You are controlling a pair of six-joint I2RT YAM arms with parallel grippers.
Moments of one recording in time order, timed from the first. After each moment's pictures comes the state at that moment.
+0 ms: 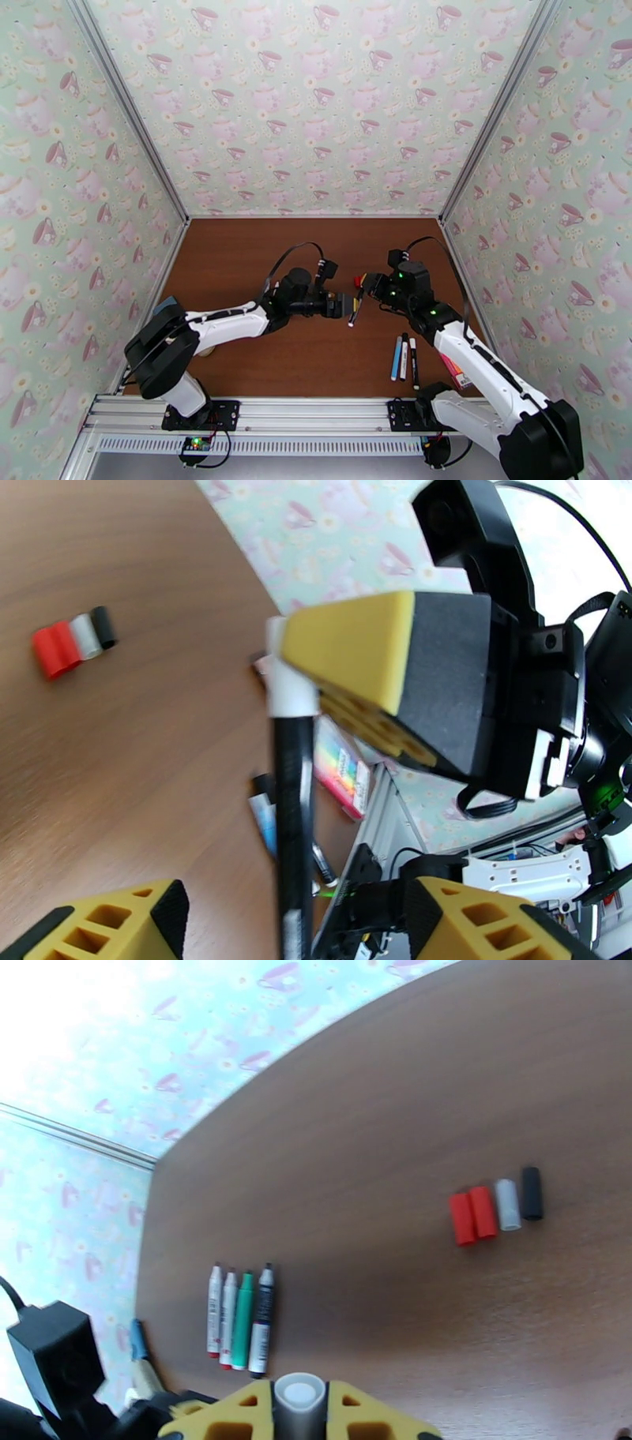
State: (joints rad) left arm -0.87 1.66 0.93 0.39 0.49 -0.80; right arm 0.36 1.03 0.72 -0.21 -0.23 0.78
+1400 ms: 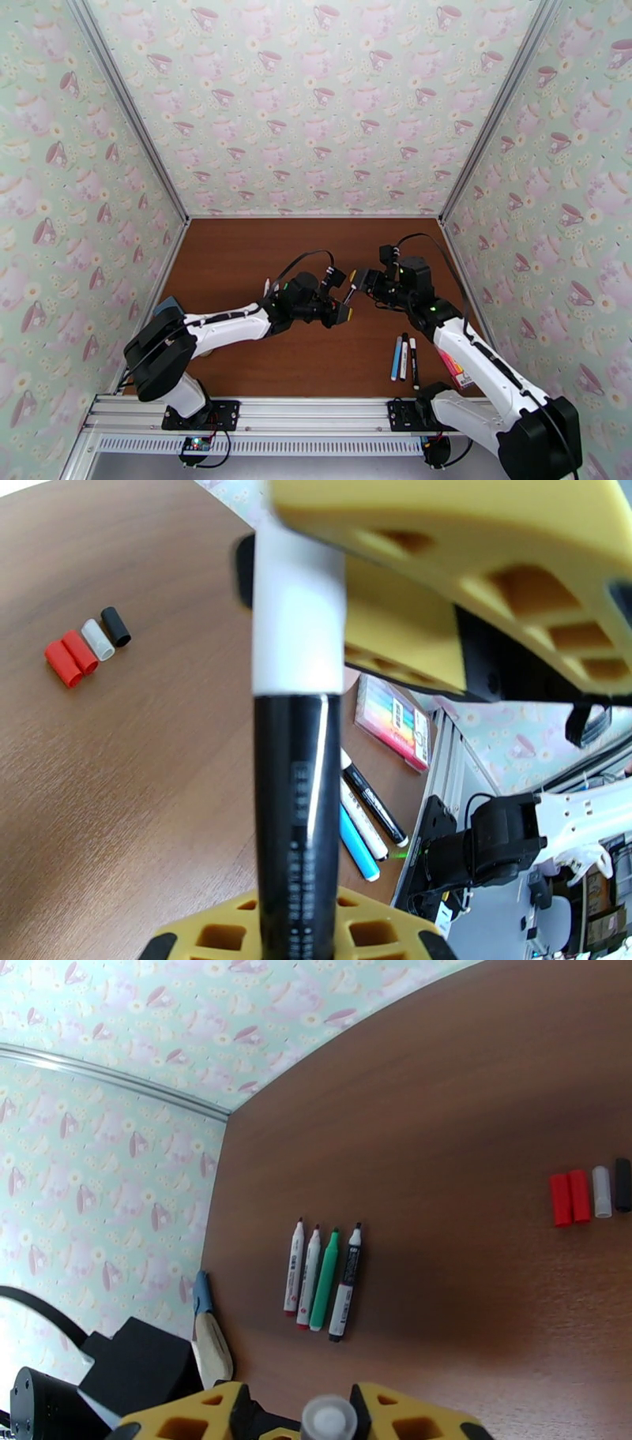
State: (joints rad) left arm -0.91 1.62 0.94 0.20 0.40 -0.48; right arm 0.36 1.07 0.76 -0.19 -0.46 0.78
